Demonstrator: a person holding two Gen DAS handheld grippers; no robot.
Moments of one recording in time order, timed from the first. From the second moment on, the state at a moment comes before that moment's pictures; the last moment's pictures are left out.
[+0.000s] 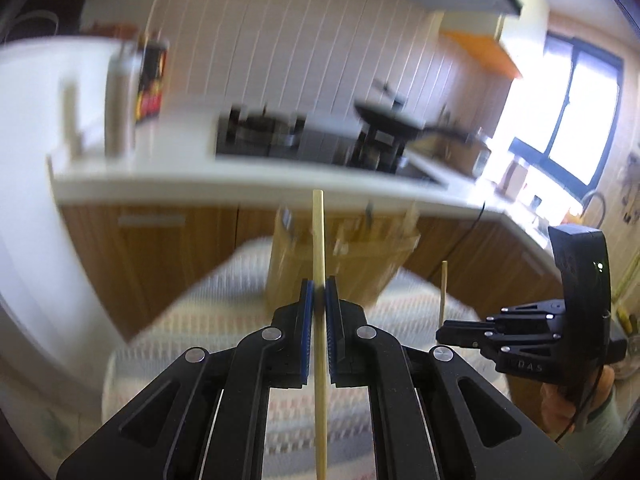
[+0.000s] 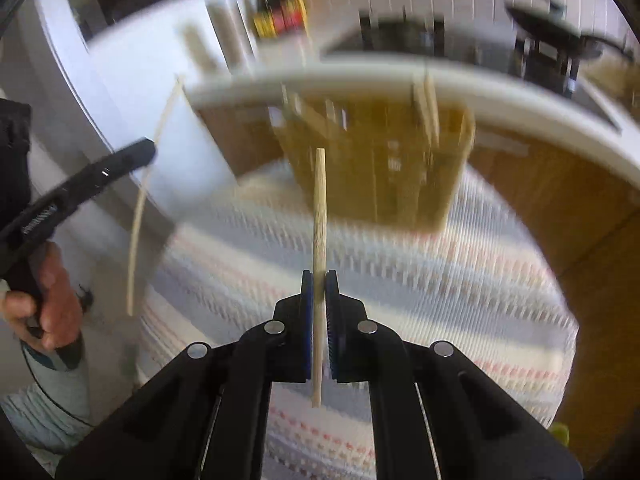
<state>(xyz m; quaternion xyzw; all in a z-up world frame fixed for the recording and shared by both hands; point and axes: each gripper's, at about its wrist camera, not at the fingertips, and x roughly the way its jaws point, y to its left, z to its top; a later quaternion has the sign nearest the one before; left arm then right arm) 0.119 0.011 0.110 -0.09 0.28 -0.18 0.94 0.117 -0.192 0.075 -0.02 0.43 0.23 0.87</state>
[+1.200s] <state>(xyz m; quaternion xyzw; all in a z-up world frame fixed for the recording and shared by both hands) 0.229 -0.012 0.112 -0.17 0.04 -0.17 0.97 0.224 -0.229 0.150 -0.02 0.16 0.09 0.98</state>
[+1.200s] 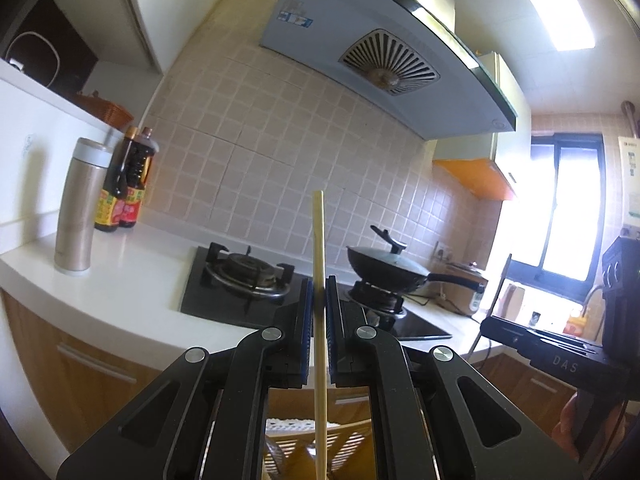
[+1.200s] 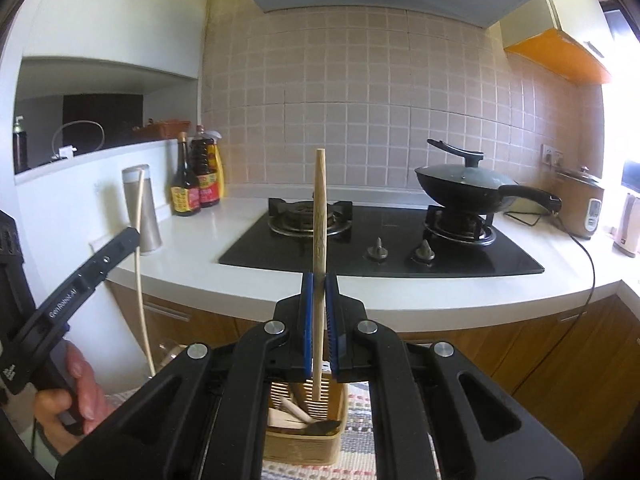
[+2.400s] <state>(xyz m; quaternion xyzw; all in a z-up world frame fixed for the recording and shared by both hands) 0.232 0.000 0.083 -0.18 0.05 -0.16 0.97 0.213 -0.235 0.121 -0.02 0.19 0.10 0.98</state>
